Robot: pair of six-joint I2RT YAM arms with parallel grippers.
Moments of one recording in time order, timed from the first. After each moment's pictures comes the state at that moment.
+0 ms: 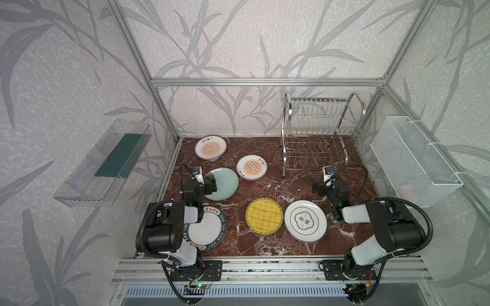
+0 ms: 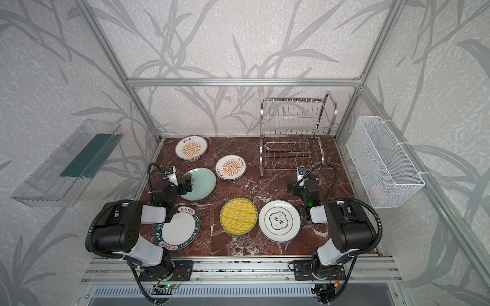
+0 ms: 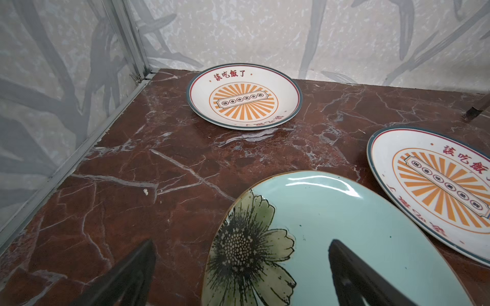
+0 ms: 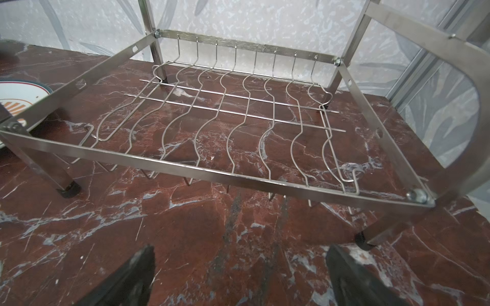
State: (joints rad) left arm 0.08 1.56 0.35 0.87 0.00 -0.04; right arm 0.11 1.58 0.36 0.88 0.04 -0.08
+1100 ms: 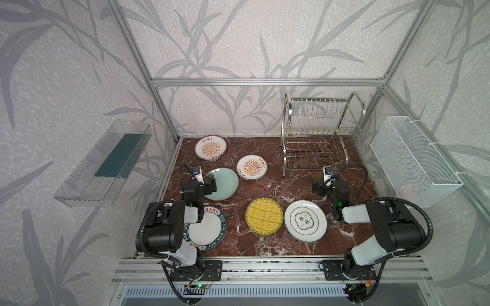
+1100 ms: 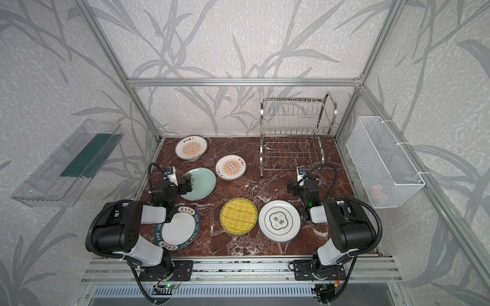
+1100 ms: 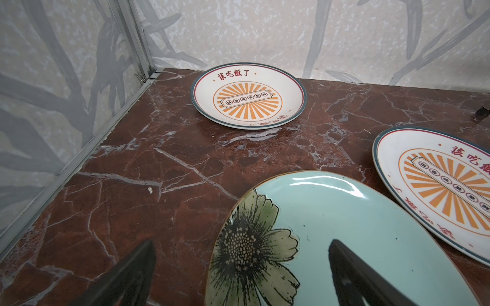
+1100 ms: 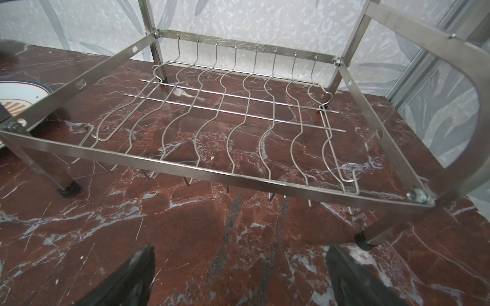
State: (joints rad) left arm 0.07 1.56 0.35 0.86 -0.02 -0.04; right arm 0.11 1.58 0.36 0.88 0.04 -0.08
